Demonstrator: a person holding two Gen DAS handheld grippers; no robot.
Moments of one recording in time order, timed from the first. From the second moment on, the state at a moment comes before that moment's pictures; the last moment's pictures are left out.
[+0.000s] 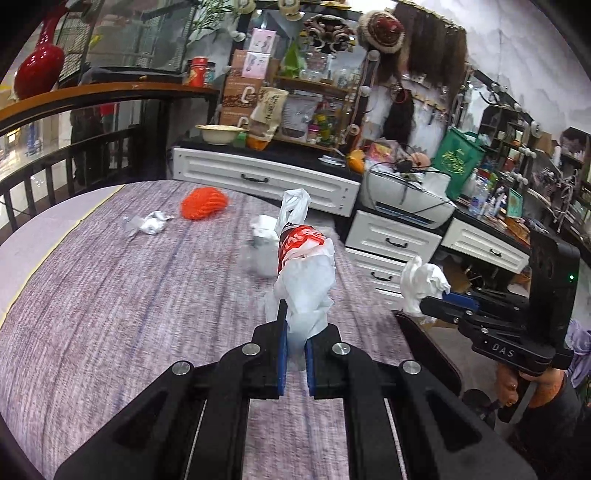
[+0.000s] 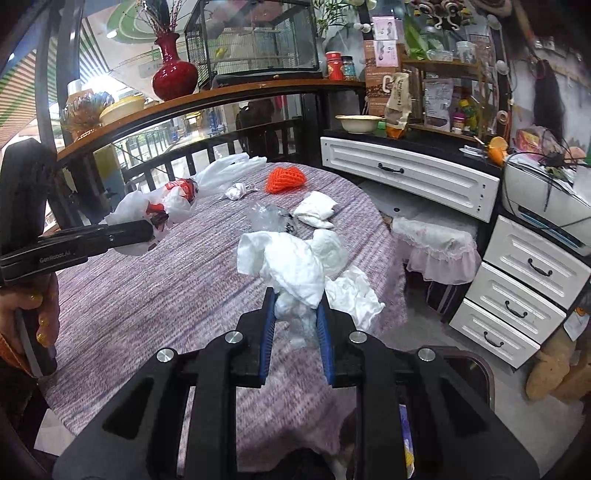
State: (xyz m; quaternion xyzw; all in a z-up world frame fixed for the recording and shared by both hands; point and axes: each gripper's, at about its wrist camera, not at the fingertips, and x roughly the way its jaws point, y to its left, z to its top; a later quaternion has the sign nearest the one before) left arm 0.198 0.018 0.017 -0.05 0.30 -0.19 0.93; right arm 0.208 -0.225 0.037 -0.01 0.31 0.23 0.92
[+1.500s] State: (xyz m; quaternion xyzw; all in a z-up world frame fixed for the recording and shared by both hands) left arm 0.166 -0.194 -0.050 0.00 0.37 -0.36 0.86; right arm 0.161 -0.397 -0.130 0.15 0.43 0.02 0.89
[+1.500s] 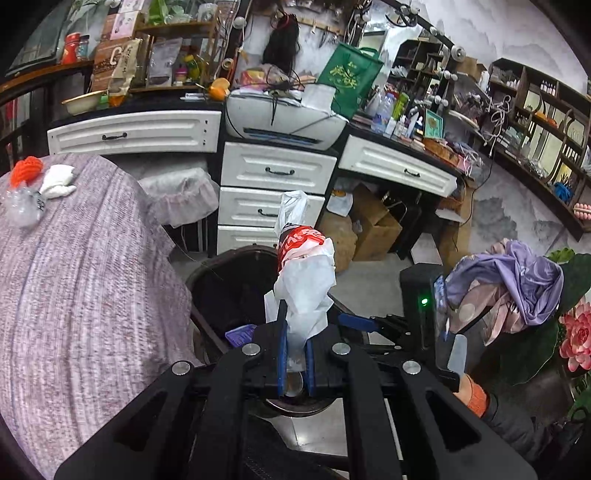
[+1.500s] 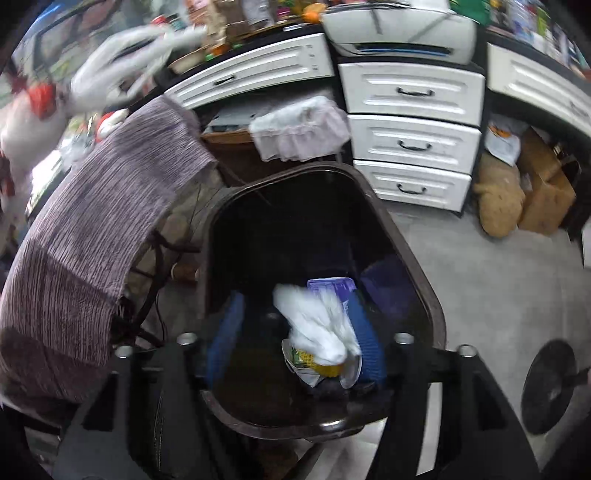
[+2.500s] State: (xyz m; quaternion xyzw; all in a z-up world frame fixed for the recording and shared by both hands) left arm 0.180 -0.265 -0.130 0.07 0.47 -0.35 0.81; right arm 0.087 -0.459 -0.098 0.18 0.38 -0.07 0.91
